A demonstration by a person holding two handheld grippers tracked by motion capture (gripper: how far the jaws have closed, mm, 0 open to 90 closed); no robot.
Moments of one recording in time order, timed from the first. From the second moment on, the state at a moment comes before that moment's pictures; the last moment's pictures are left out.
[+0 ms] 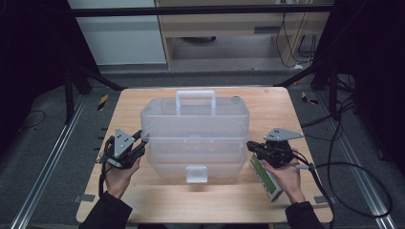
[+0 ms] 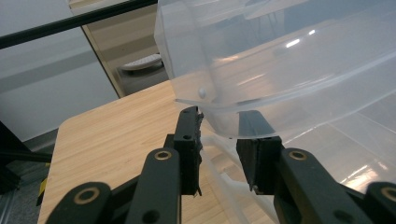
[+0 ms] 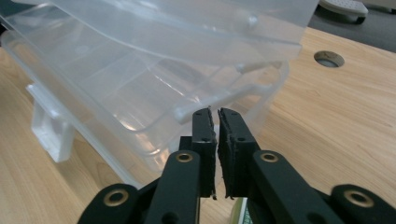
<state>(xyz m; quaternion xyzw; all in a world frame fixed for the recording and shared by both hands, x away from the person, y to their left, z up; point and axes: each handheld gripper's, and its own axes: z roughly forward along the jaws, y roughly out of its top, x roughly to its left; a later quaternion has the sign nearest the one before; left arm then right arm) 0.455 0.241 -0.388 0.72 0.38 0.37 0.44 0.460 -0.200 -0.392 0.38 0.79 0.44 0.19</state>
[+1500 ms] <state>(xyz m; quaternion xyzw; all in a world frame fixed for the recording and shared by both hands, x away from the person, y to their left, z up) 0.456 0.239 -0.386 0.72 0.39 0.38 0.43 0.465 -0.190 -0.411 0.41 0.80 0.40 0.17</state>
